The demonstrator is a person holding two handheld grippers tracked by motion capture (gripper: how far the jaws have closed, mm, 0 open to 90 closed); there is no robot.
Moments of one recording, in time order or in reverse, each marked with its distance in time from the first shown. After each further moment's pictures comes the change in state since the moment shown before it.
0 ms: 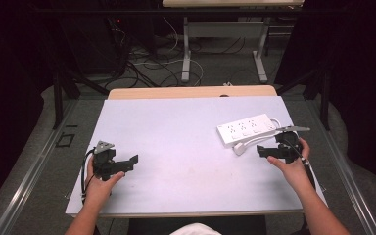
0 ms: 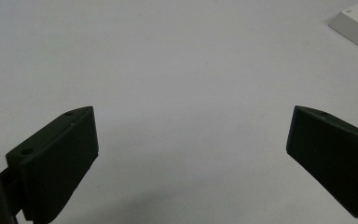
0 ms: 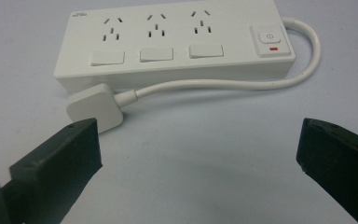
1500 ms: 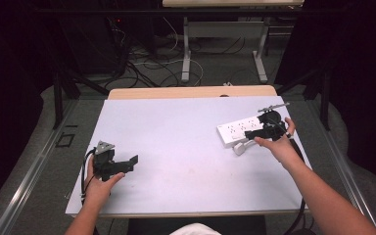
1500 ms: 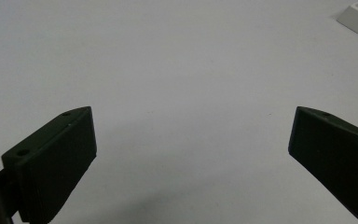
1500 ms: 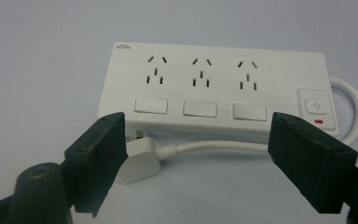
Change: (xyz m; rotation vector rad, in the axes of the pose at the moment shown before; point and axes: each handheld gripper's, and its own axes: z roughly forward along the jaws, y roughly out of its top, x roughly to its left) left arm 0.000 -0.001 0.001 -0.002 0.024 0.024; right arm 0.029 0.064 0.019 0.105 0.063 -0.125
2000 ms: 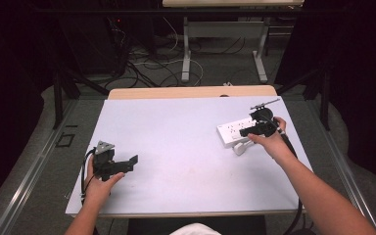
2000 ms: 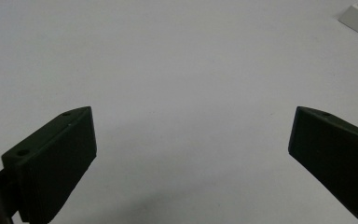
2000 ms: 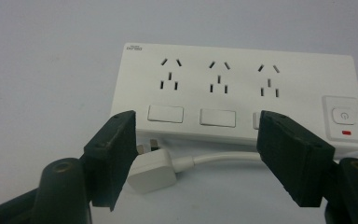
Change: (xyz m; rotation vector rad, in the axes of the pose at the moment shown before) left arm 0.001 0.000 0.000 -0.001 0.003 0.001; right arm 0.012 0.015 0.014 0.064 0.010 0.015
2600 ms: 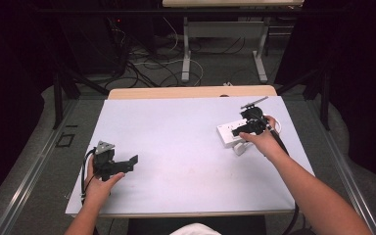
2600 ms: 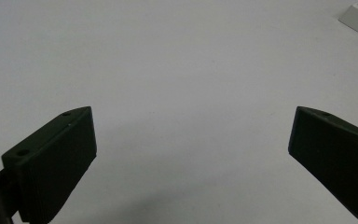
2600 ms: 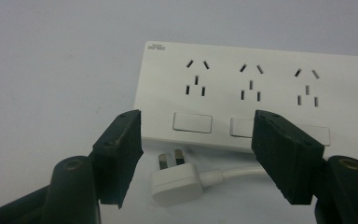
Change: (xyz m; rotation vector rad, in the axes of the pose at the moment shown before) left arm 0.000 0.000 0.001 -0.004 0.001 0.001; right arm 0.018 0.013 0.018 0.061 0.030 -0.003
